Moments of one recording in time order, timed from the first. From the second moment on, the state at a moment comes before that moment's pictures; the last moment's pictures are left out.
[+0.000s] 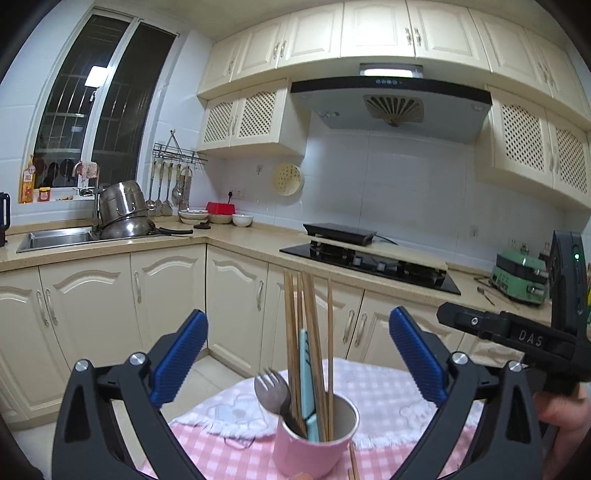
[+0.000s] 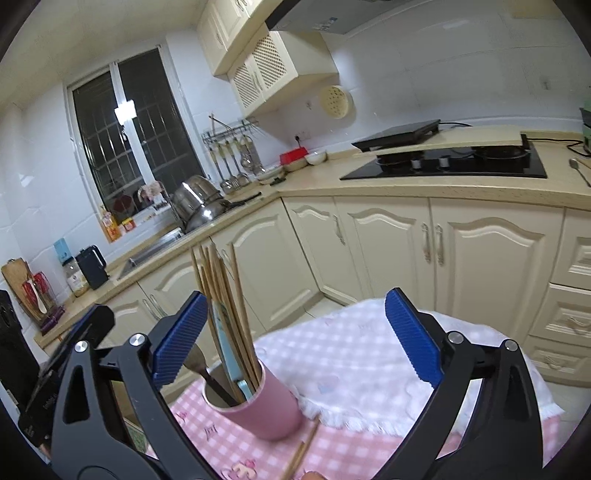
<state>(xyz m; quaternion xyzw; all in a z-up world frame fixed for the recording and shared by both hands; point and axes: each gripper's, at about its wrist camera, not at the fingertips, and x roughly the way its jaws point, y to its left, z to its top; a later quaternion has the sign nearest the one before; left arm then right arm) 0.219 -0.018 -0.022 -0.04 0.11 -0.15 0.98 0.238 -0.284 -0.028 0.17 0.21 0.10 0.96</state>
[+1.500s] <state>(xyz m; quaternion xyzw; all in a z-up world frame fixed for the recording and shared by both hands) 0.200 -0.007 -0.140 -0.01 0.31 -0.12 0.94 0.196 -0.206 -0.190 0.03 0.48 0.04 0.88</state>
